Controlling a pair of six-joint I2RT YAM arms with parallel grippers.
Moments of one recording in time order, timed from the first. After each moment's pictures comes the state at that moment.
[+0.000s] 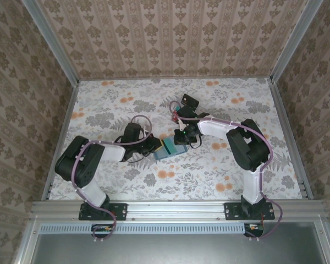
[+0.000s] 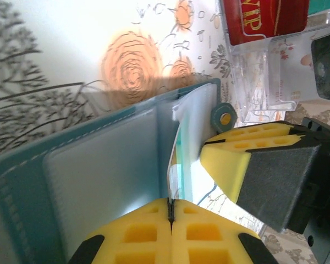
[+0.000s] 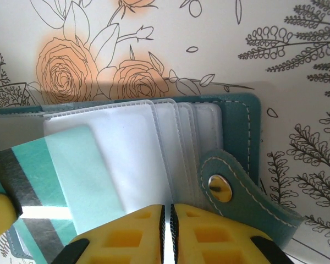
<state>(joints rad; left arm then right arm) -0.51 1.66 0.57 0.38 0.58 -1.01 0.56 1.97 1.29 -0.54 -0.27 0.47</state>
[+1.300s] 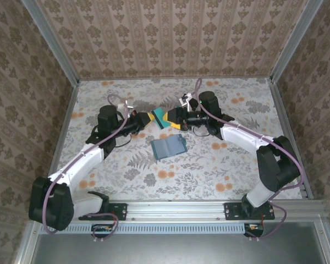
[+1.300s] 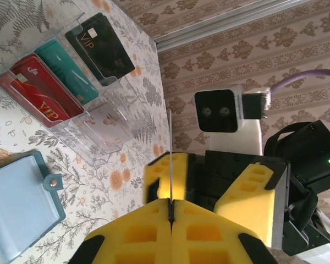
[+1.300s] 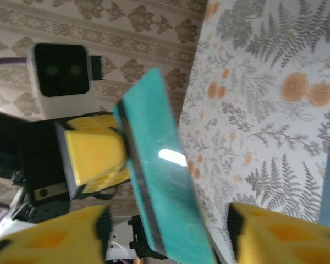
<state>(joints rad) -0.39 1.21 0.74 0.20 0.70 -1.07 0.45 1.61 1.06 0.19 -0.89 0.98</state>
